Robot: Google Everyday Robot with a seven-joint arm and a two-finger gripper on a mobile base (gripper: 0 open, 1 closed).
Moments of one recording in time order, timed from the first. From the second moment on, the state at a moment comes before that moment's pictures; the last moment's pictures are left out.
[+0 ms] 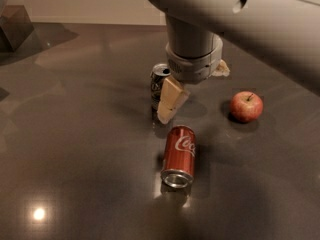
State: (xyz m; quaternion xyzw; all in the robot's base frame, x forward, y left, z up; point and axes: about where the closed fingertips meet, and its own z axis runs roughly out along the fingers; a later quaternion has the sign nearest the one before) arm 0.495 -0.082 0.908 -0.31 0.94 -0.11 0.07
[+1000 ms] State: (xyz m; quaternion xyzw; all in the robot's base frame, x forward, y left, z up) arm 0.498 -0.078 0.908 -0.24 0.96 -0.08 0.08
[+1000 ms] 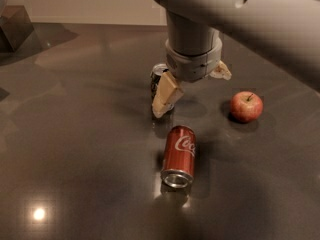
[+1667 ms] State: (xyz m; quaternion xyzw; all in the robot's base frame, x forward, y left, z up) arm 0.470 -0.053 0.900 -0.13 0.99 -0.02 0.05
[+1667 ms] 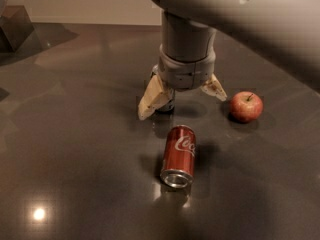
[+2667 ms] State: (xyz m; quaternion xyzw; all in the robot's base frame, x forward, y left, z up) arm 0.439 -0.060 0.858 0.02 1.00 -0.01 0.00
